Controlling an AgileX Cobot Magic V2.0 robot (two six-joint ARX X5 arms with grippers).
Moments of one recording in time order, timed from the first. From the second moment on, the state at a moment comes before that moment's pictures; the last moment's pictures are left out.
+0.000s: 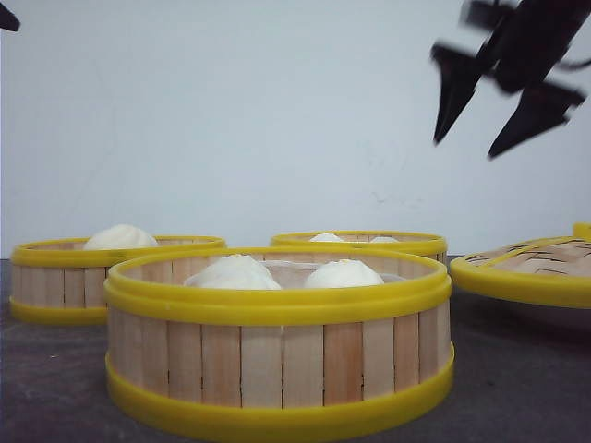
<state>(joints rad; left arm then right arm) -0.24 0.73 0.80 -0.33 0.24 -0.17 0.17 1.66 1.38 -0.50 -0.21 0.19</state>
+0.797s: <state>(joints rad) -0.37 0.73 0.80 -0.33 0.24 -0.18 0.20 2.03 1.54 -0.48 -0.09 0.19</state>
